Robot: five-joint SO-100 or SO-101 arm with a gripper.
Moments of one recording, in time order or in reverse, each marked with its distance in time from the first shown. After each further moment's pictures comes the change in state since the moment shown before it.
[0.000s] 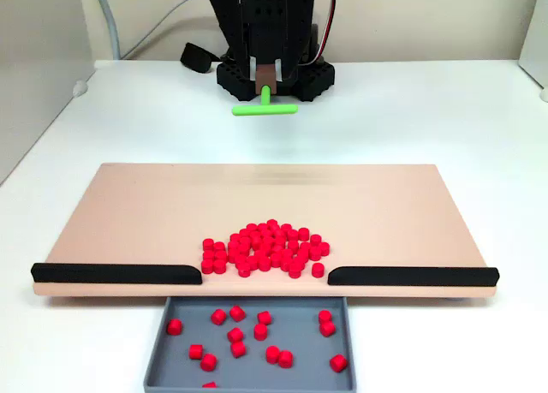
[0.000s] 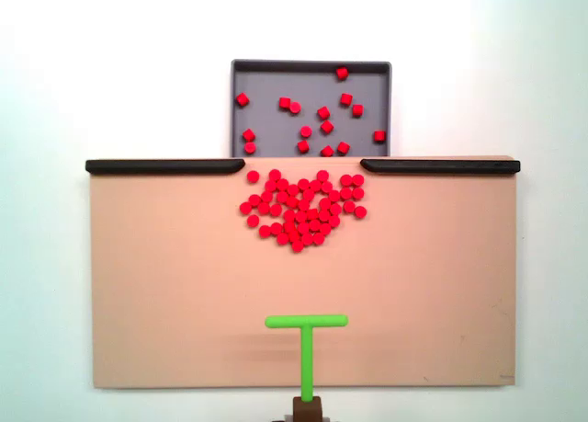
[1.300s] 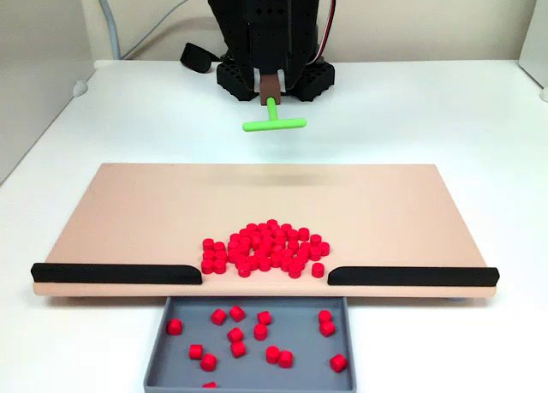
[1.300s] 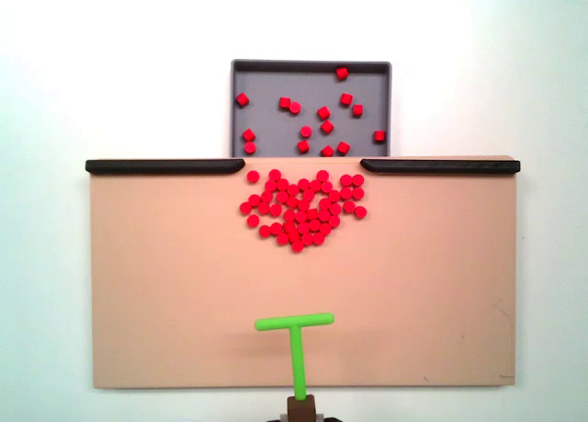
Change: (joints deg) arm -0.6 -3.1 0.0 -0.1 -3.8
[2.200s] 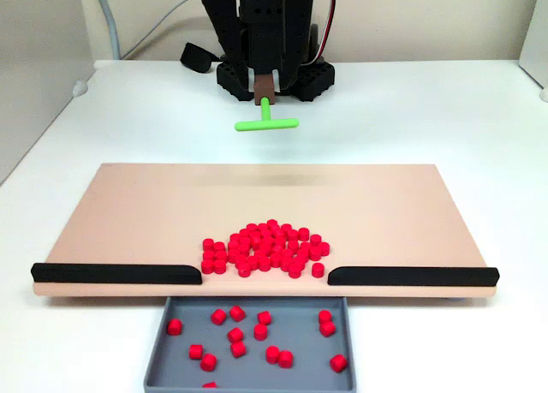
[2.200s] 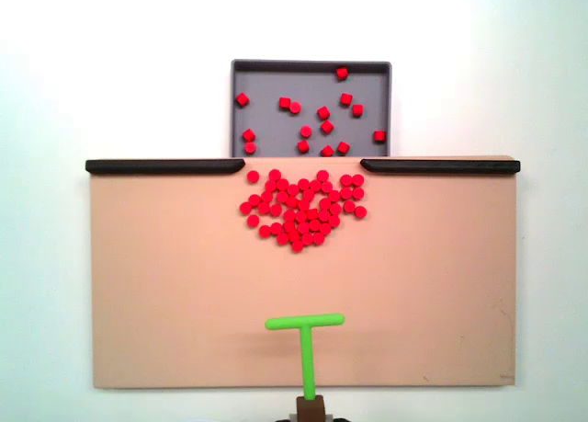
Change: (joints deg) arm 1.5 0.0 0.0 0.0 -0.2
